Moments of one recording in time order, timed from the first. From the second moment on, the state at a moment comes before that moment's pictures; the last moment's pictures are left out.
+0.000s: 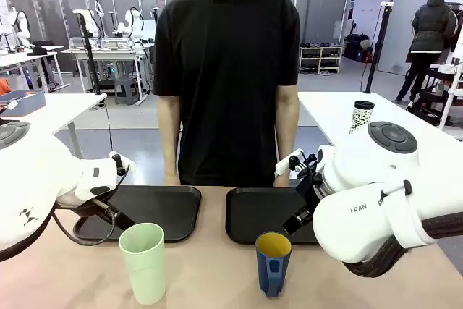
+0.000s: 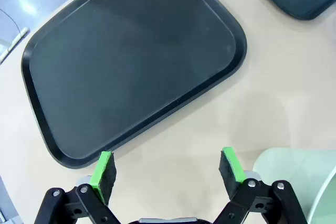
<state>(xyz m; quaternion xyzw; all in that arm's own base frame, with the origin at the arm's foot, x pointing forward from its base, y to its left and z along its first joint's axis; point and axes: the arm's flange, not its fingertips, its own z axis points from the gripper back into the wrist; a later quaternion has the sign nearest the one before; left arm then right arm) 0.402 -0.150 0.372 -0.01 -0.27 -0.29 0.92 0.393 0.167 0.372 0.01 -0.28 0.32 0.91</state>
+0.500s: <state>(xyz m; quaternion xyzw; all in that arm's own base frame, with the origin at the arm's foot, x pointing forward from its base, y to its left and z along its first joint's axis) 0.401 -0.150 0.372 -0.01 -0.27 -0.29 0.92 0.393 0.167 0.372 0.01 -0.28 0.32 0.90</state>
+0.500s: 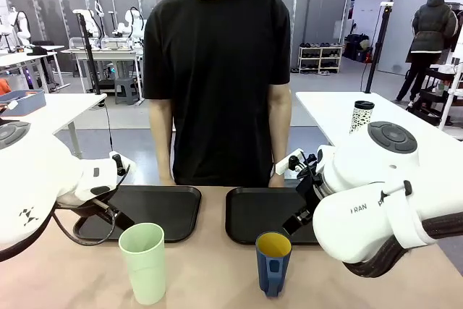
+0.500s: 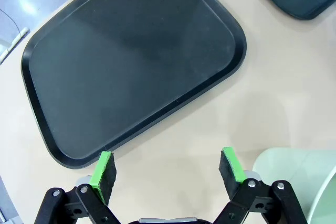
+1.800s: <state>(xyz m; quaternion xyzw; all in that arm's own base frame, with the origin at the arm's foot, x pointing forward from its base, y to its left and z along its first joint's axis) 0.401 -0.150 0.372 -0.01 -0.27 -0.29 0.92 0.393 0.167 0.372 0.01 -0.28 0.32 0.90</state>
